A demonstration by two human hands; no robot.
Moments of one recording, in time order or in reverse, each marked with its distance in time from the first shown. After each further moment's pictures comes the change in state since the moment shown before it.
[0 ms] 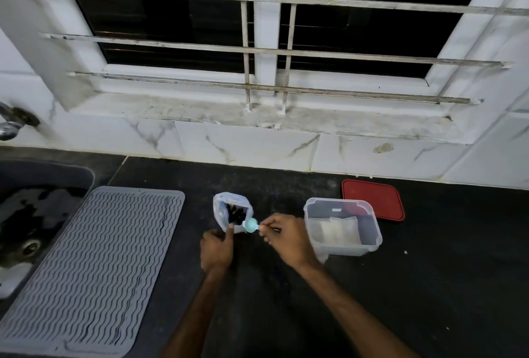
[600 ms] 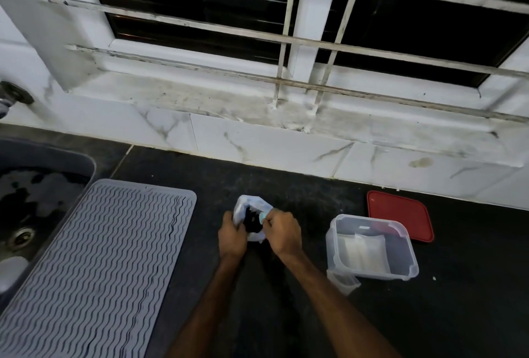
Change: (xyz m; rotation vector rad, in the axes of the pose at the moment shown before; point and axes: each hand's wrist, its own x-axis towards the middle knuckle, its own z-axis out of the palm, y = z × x) left_hand 0.060 0.022 0.005 -0.212 -0.118 0.114; right_hand 0.093 0.014 0.080 -0.528 0.001 0.134
